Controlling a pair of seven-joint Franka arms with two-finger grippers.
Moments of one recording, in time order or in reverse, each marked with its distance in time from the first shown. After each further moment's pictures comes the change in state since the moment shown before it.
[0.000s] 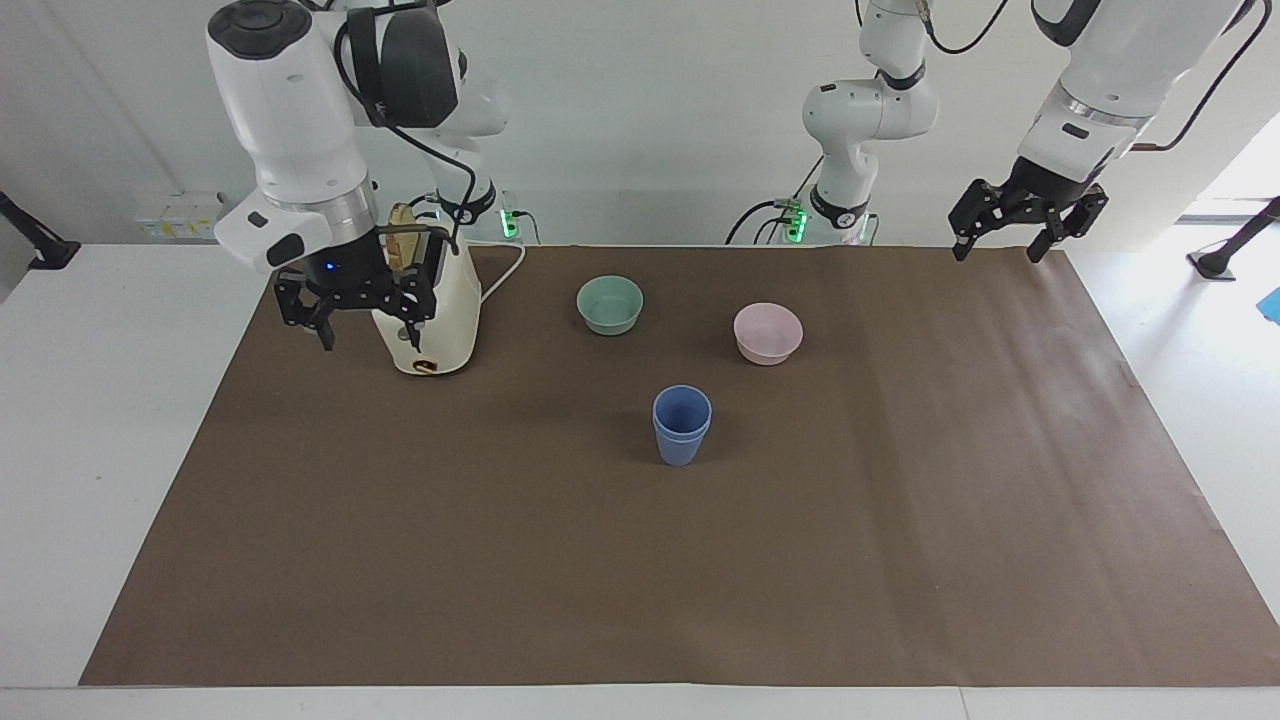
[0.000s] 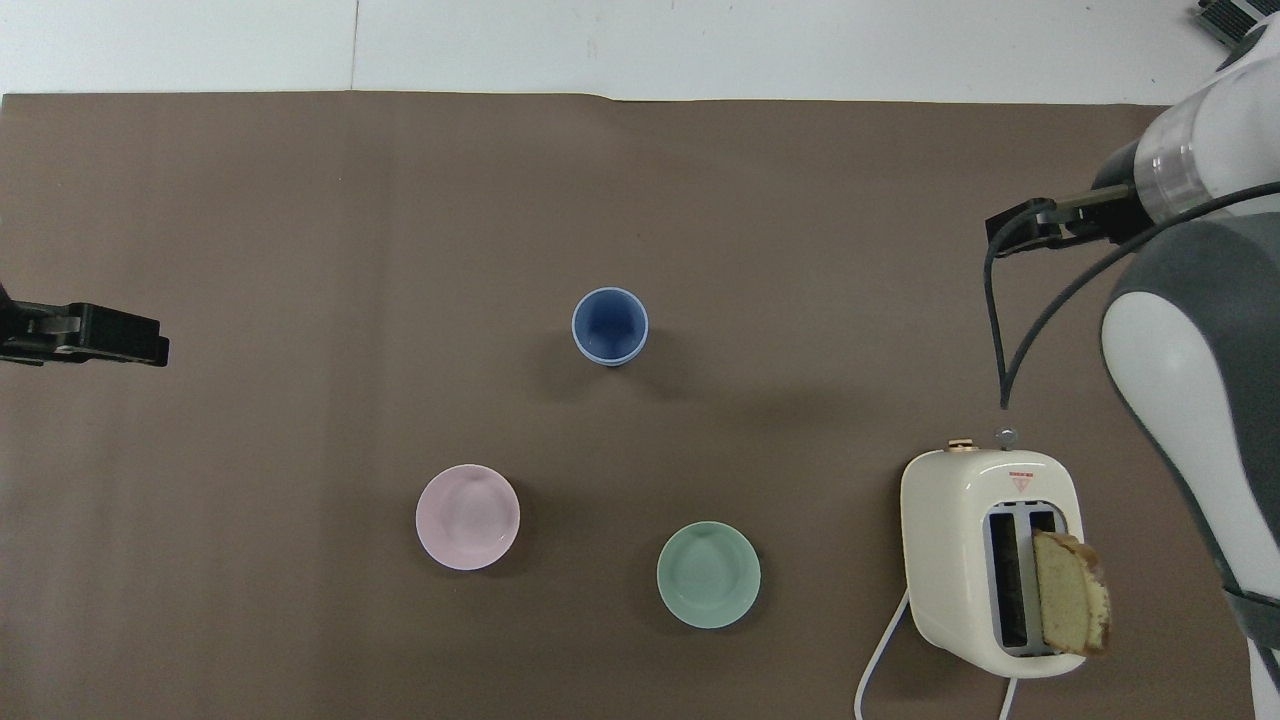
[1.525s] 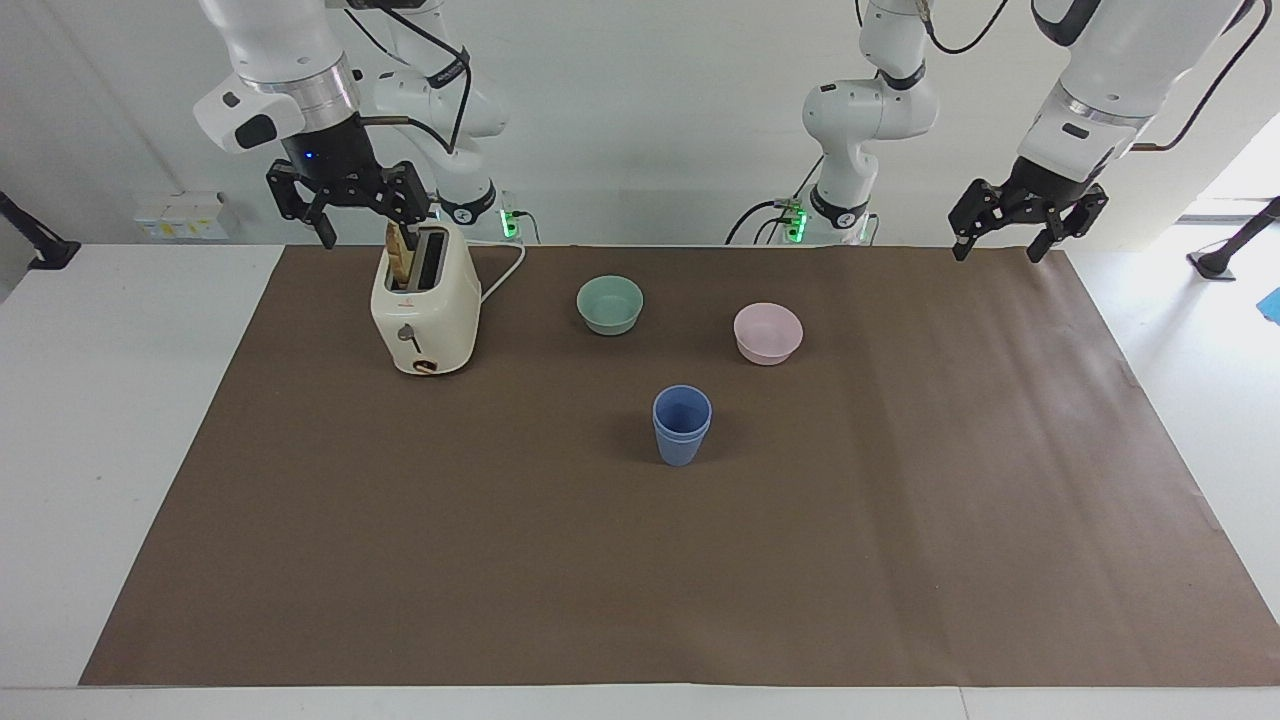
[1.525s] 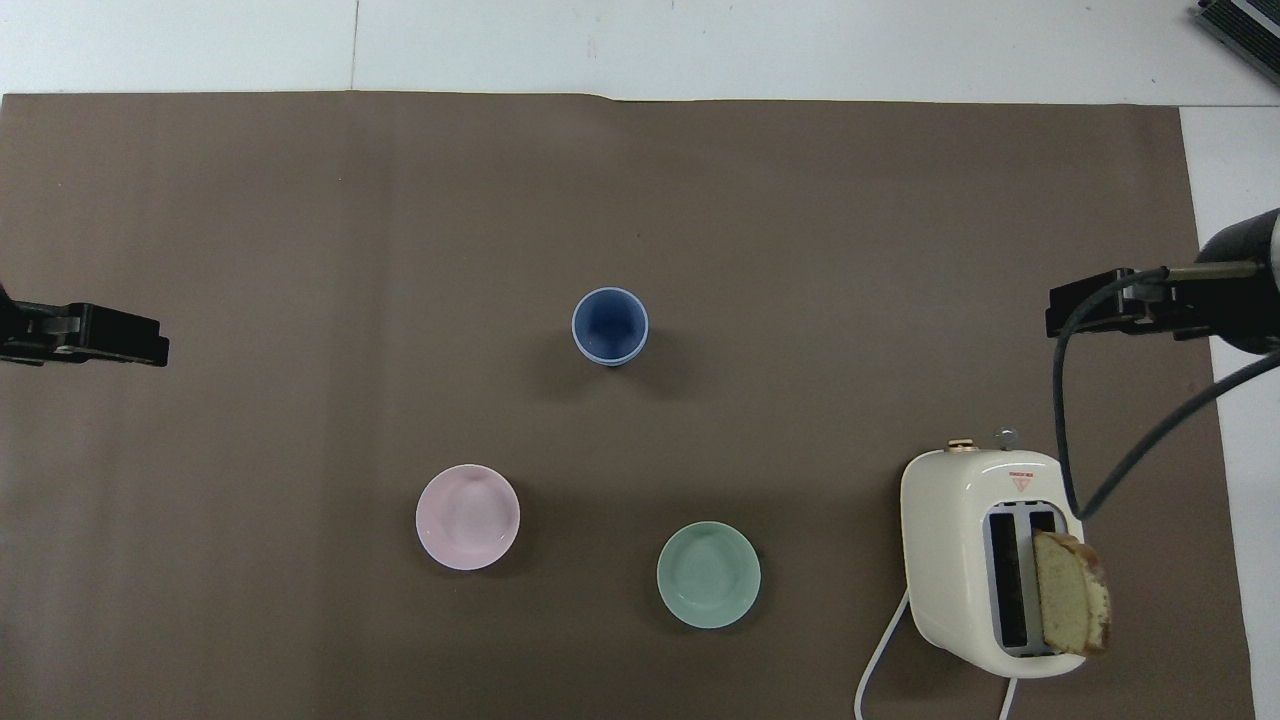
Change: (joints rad) left arm 0.000 0.000 0.000 0.000 0.000 0.000 0.000; right arm -0.029 -0.158 -0.009 -0.046 0.130 -0.155 0.094
